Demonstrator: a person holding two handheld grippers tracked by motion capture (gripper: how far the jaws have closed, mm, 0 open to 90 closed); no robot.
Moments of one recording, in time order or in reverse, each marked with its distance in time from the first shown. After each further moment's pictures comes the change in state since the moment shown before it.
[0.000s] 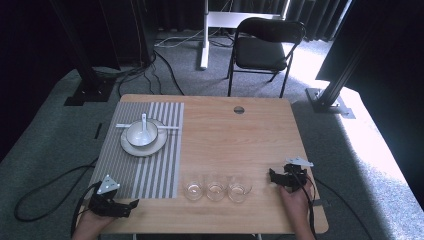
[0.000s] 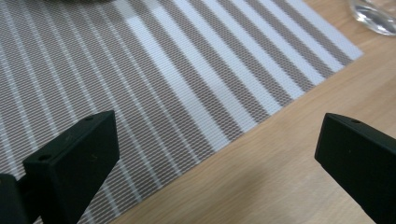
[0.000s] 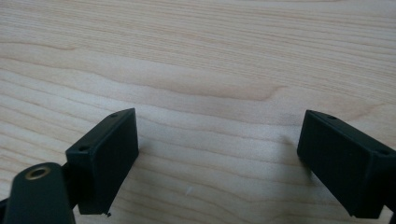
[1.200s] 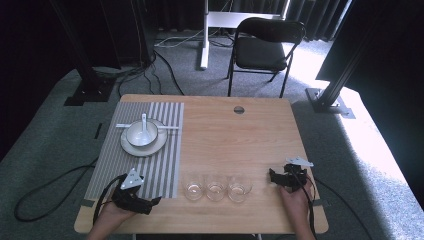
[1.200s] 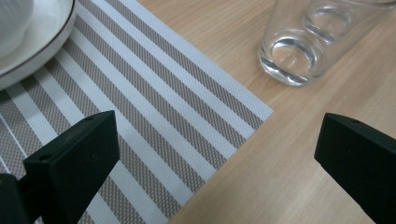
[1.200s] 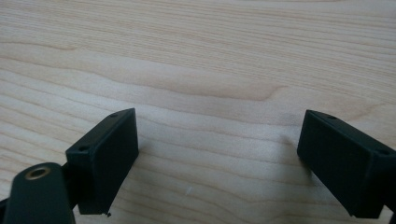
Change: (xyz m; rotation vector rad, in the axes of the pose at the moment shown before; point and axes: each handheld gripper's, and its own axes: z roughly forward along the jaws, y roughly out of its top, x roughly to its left) left arm -0.045 0.049 0.017 -0.051 -0.128 0.143; right arm 0.000 0.000 0.000 0.000 0.000 0.000
